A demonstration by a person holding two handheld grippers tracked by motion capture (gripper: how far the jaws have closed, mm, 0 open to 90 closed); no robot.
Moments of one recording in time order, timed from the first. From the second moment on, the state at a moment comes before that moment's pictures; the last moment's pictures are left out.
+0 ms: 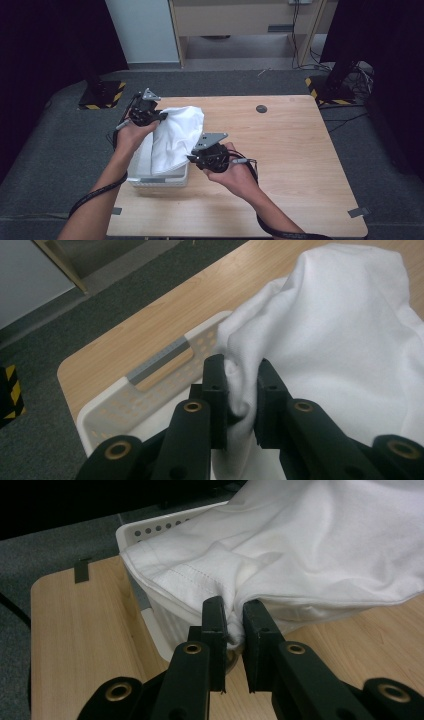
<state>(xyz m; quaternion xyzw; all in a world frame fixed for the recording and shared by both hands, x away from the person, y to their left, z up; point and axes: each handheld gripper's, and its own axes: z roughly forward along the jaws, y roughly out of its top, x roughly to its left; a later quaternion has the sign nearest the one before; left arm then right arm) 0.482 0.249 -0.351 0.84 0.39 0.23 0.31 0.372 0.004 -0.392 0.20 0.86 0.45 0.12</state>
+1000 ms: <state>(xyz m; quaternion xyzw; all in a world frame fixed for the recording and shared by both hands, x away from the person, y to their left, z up) 0.485 0.269 -0.360 0.84 0.39 0.23 0.31 0.378 0.031 -0.402 0.20 0.87 0.45 0.12</state>
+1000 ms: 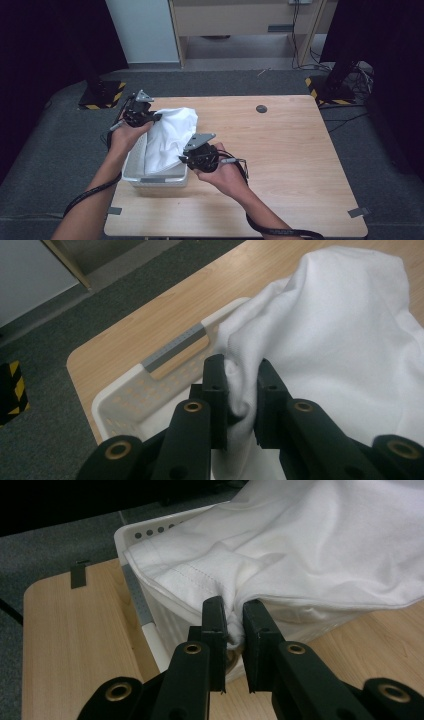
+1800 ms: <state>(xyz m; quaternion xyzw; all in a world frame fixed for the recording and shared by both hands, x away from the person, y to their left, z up) 0.490 0.281 -0.364 0.83 0.39 0.24 0.31 0.382 0.049 -0.407 0.19 0.87 0.44 0.12</state>
